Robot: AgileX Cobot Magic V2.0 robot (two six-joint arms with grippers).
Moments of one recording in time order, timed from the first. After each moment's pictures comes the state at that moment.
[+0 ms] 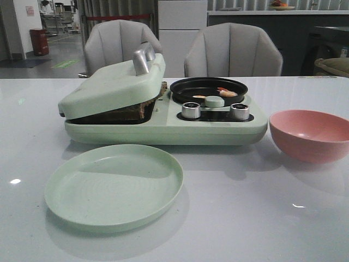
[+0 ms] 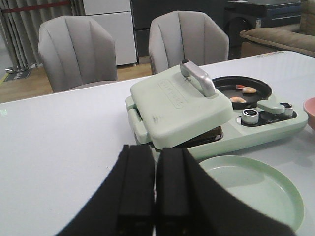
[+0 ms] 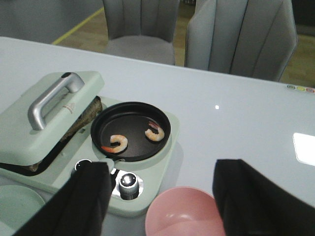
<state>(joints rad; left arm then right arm) -0.28 0.12 -0.36 -0.12 0.44 0.17 0.19 0.80 -0.83 0.21 0.33 -0.19</state>
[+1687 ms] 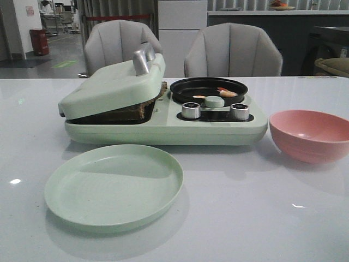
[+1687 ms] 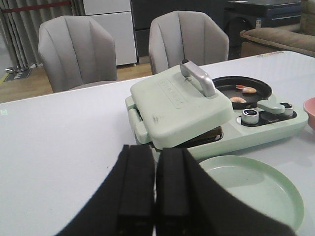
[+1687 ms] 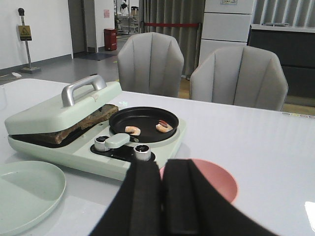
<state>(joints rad) -0.28 0.12 -0.36 -0.12 0.44 0.17 0.23 -0.01 -0.19 0.22 0.24 -0.19</state>
